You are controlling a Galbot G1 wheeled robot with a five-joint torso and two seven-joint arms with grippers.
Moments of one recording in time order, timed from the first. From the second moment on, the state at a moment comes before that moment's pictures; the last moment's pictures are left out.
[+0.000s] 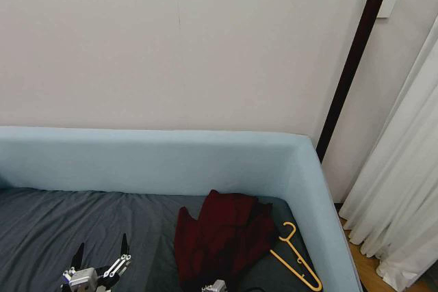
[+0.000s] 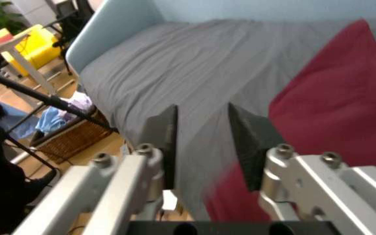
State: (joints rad) left arm 1.80 -1.48 -0.62 -2.12 -0.15 -0.32 -0.22; right arm -1.12 1.09 -0.32 1.64 0.66 0.01 -0.21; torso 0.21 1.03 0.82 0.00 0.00
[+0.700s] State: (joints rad) left arm 1.79 -1.47 -0.63 -2.11 -0.15 -0.31 -0.22; right arm -0.87 1.11 -0.11 1.53 0.86 -0.31 0.30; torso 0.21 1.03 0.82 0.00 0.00
